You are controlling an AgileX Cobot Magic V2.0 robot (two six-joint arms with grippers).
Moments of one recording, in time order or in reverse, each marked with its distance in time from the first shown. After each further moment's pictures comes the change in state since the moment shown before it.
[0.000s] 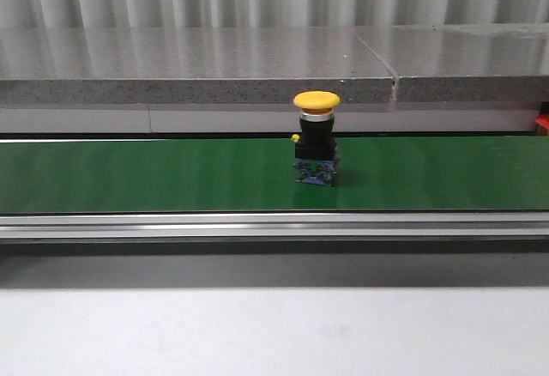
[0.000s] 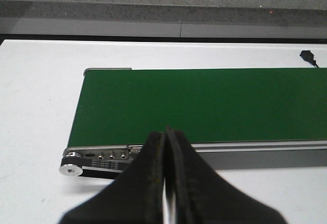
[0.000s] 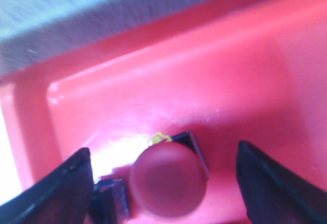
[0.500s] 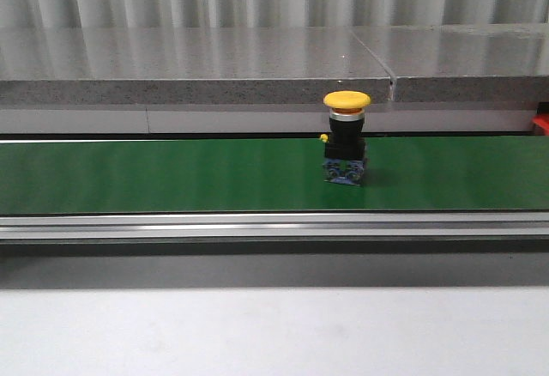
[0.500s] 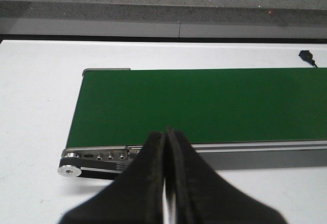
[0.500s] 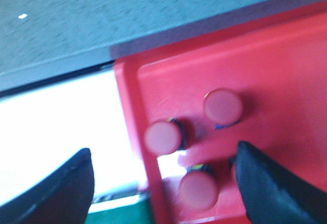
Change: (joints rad) left arm 0.000 0.000 0.000 0.000 0.000 0.000; right arm 0.014 -0.306 0.062 0.049 0.211 0.000
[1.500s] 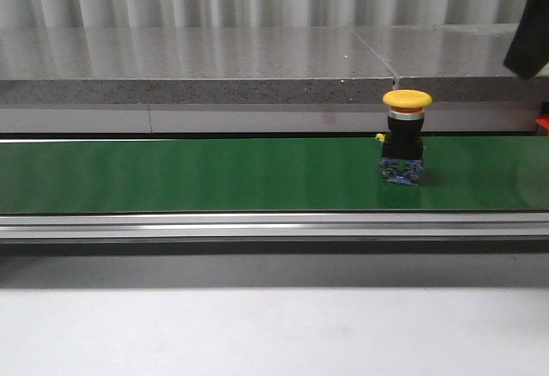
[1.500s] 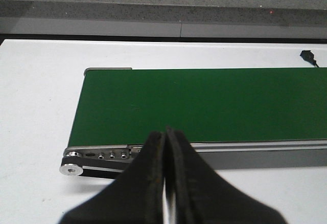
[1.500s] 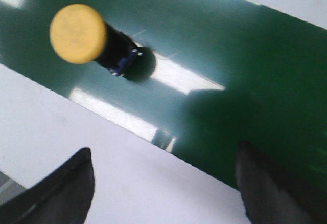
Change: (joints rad) left arm 0.000 0.000 0.000 0.000 0.000 0.000; right arm 0.542 -0.501 0.770 0.010 -0.063 -0.236
